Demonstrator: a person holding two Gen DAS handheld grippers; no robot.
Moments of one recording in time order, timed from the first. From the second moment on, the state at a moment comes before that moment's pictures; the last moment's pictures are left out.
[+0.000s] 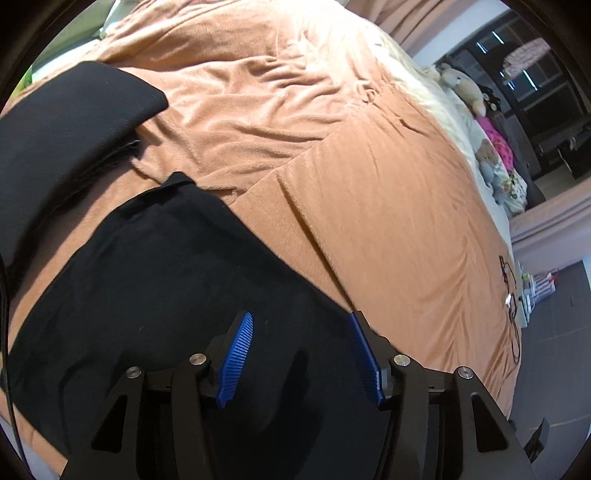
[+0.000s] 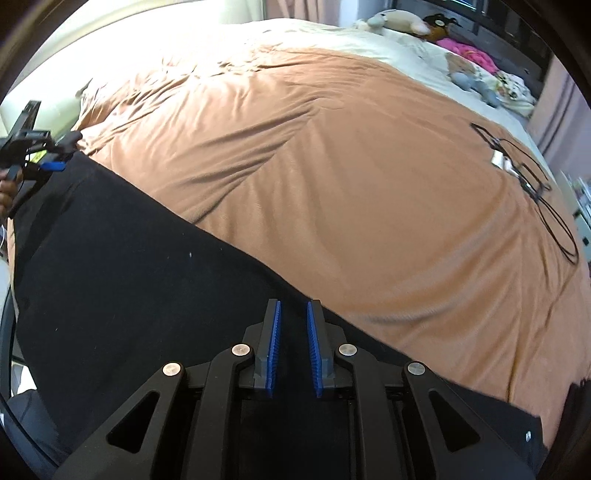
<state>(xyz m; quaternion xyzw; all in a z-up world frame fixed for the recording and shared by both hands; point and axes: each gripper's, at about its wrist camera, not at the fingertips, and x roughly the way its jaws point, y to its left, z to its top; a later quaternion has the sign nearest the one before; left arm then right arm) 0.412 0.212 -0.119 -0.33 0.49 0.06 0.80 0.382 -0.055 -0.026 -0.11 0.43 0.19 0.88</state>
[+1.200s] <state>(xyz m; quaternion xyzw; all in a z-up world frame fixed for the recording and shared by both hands) 0.229 0.247 -0.155 -0.34 0.49 0.09 0.80 0.391 -0.111 -0.065 -0.01 0.50 0.06 0.86</state>
